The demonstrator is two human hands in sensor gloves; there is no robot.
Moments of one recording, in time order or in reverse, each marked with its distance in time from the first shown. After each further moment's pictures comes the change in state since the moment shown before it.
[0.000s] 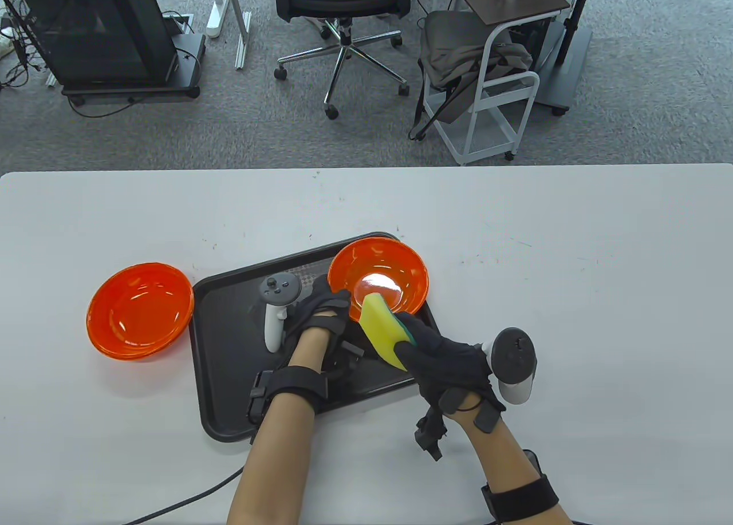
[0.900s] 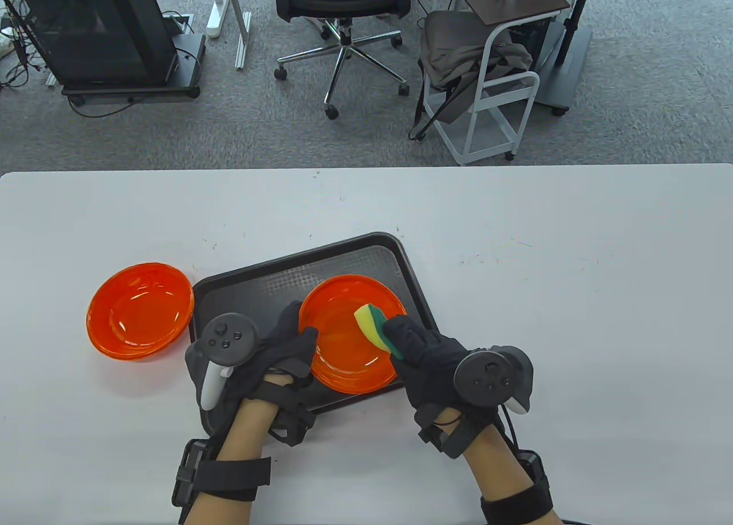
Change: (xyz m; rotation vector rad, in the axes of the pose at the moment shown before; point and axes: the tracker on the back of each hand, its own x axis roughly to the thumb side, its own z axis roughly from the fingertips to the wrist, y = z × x) left_hand 0.021 0.059 0.132 0.070 -0.352 -0.223; right_hand 0.034 0.018 0.002 0.033 -0.127 0.780
